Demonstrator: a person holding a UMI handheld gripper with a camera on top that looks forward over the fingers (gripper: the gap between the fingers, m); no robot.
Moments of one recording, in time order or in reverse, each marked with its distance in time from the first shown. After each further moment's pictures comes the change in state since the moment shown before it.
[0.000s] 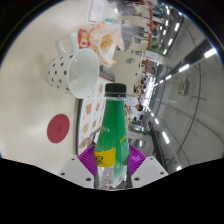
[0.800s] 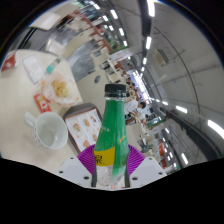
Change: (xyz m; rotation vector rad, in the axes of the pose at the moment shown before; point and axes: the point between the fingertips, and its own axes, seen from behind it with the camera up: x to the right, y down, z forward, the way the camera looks) arm 0.029 -0.048 -0.001 0.191 -0.106 0.664
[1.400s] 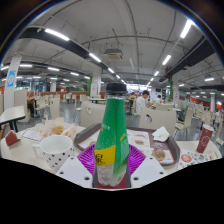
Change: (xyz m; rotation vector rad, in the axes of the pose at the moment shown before) arm -0.074 0.048 0.031 0.314 -0.219 0.984
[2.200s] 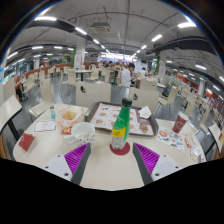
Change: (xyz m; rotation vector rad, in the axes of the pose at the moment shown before) arm -0.045 -0.026 -0.155 -0.367 0.188 0.021
